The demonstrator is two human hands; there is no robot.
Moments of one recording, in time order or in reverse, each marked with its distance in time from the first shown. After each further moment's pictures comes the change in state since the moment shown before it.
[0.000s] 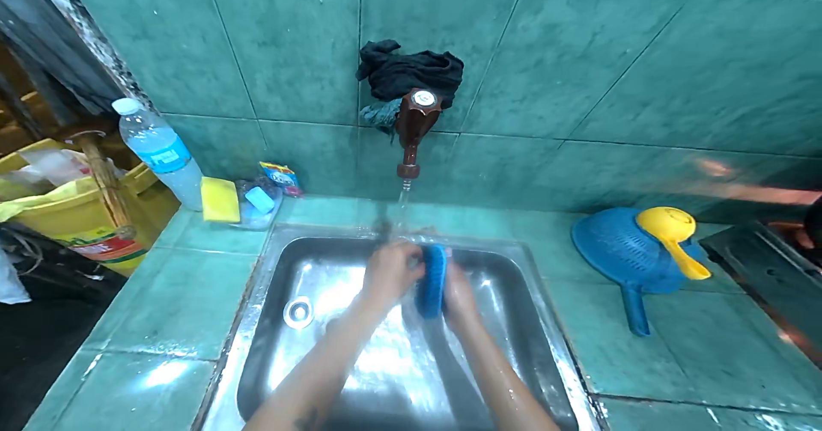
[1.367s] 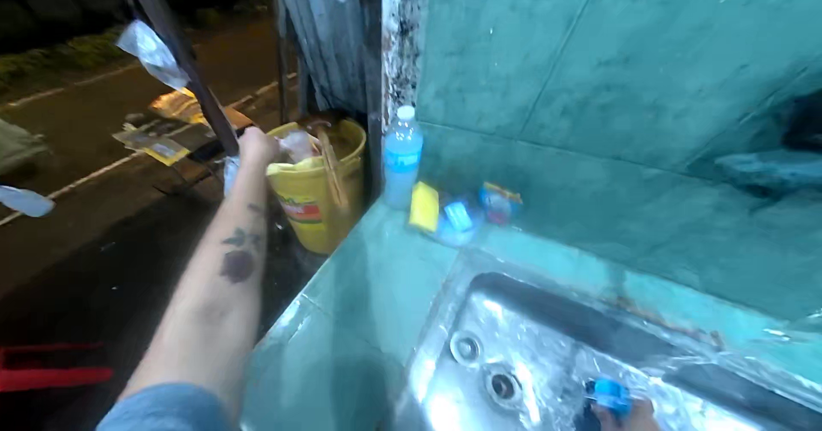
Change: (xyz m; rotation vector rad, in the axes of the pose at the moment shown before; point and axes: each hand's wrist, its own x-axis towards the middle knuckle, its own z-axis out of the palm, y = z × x) left_hand -0.142 -0.295 -0.510 0.308 0.726 -0.989; right_hand -0.009 0.106 0.051 -1.128 -0.127 -0.070
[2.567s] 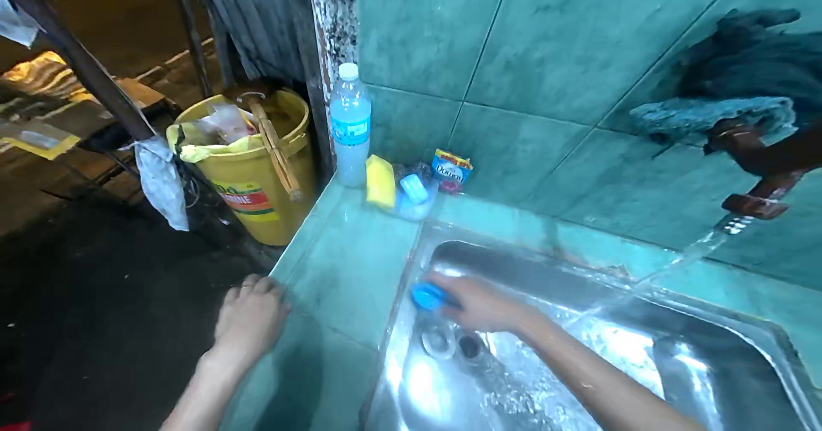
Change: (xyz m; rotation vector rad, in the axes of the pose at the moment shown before) left_hand -0.239 -0.111 0.092 0.565 -0.507 0.515; right_hand 0.010 -0.225 -0.031 -0.305 -0.604 -0.769
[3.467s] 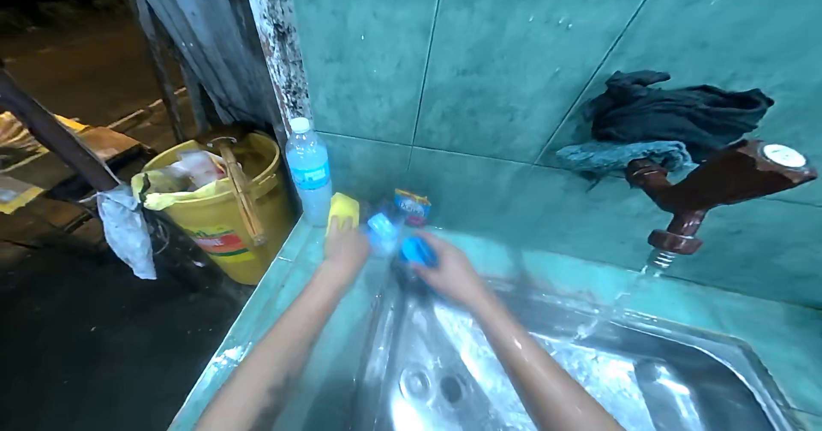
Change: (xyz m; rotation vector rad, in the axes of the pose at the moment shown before) left_hand 0.190 0.184 -0.062 0.142 0.126 0.357; right_hand 0.042 0.026 -0.060 0.266 0.628 0.135
